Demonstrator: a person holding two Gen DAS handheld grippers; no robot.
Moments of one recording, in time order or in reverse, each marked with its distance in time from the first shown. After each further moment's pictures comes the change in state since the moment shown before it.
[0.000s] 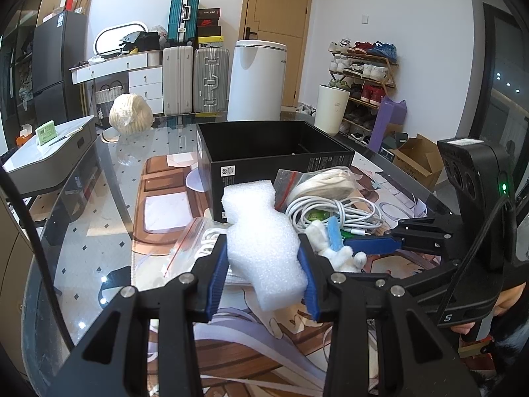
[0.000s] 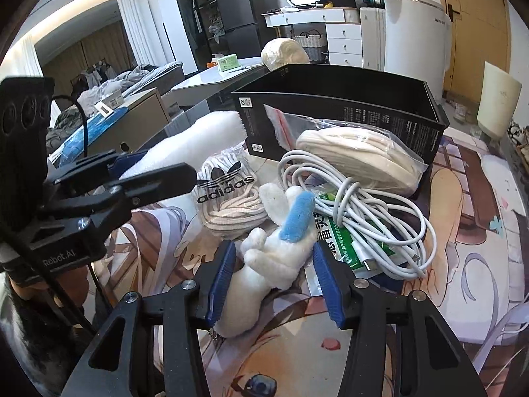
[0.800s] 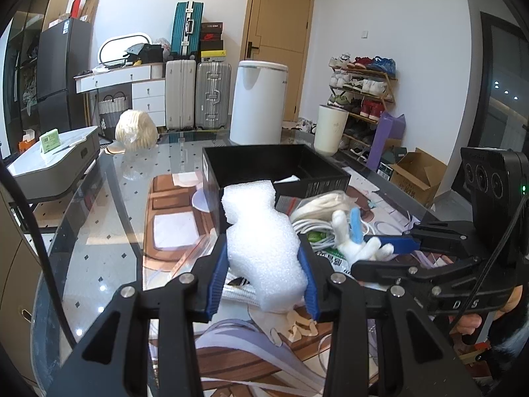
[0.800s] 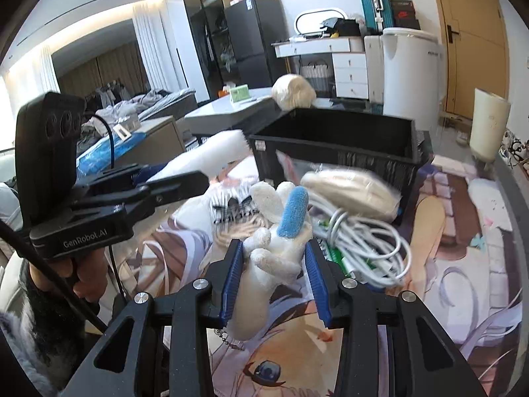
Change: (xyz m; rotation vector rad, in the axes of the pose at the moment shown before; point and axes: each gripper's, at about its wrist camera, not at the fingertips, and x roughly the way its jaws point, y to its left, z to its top) left arm -0.020 0.003 0.010 -0.008 -0.071 0.000; right arm -0.043 -0.002 -0.008 -0.017 -0.145 0.042
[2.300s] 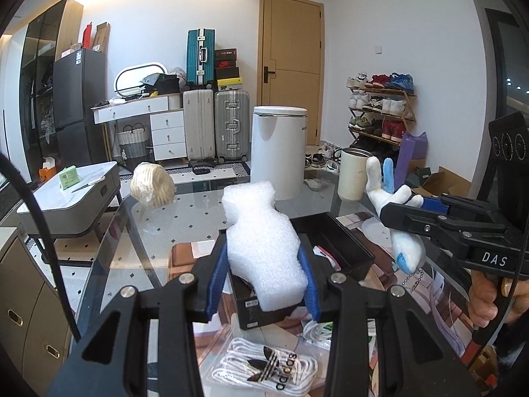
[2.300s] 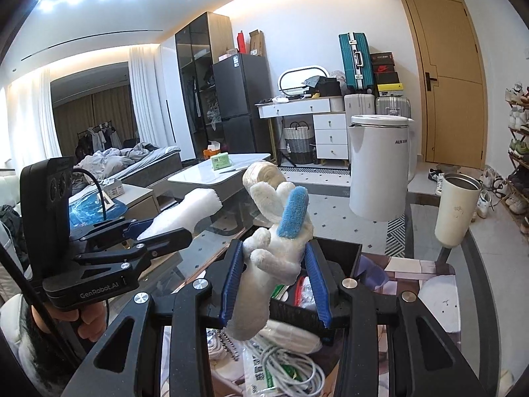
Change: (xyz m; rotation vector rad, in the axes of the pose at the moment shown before) left arm 0.015 -0.007 0.076 0.034 -0.099 0.124; right arm -0.046 -0.044 0.099 -0.003 -0.266 -0.076
